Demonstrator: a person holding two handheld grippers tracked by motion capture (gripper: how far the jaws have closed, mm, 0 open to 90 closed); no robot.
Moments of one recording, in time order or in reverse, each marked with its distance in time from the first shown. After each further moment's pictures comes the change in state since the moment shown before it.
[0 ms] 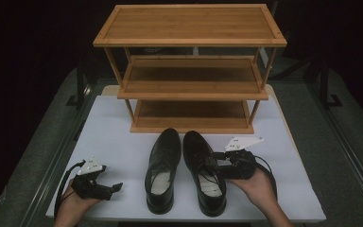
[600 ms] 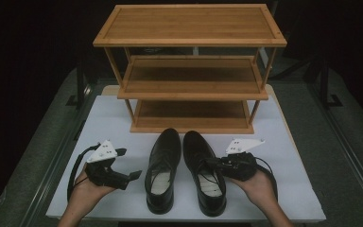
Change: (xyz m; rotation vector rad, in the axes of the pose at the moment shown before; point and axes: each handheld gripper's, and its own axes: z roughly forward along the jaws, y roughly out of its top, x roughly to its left) left arm -0.044 0.087 -0.014 -0.145 -0.122 0.123; right arm 0.002 -0.002 -0.003 -0.025 0.033 -0.033
